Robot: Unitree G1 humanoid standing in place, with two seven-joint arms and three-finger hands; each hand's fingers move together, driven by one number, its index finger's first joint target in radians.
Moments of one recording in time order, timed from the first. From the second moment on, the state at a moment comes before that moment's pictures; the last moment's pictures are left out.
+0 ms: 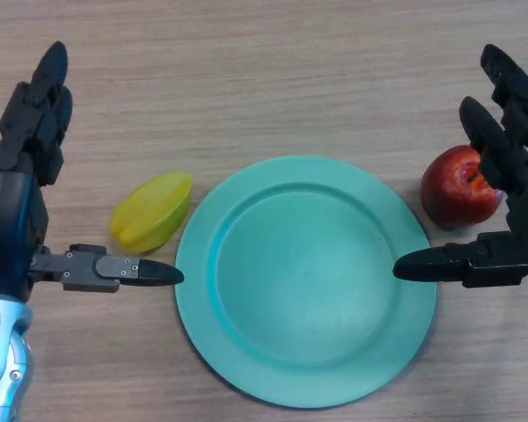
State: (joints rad) left arm -0.02 0.24 0.12 -0.41 -0.02 0.07 -0.06; right arm -0.07 -0.23 -0.08 -0.56 0.20 0.40 0.10
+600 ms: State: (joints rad) left arm -0.08 0.24 0.12 -0.39 -0.02 0.09 -0.05; right arm -0.04 -0.24 -0.08 -0.61 0.17 0.40 0.12
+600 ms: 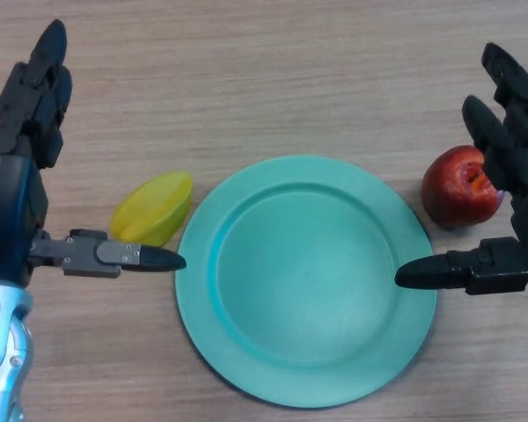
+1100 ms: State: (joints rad) left arm -0.18 0.26 0.04 0.00 0.23 0.08 0.06; right arm -0.01 -0.23 -0.12 -0.64 0.17 0.40 0.14
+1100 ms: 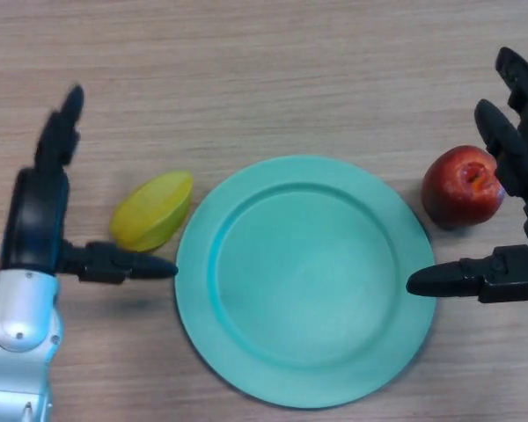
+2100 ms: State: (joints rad) left arm -0.29 0.23 -0.02 0.28 0.42 -0.10 0.07; right arm 0.01 -0.25 -0.16 -0.67 0.24 0.40 0.14
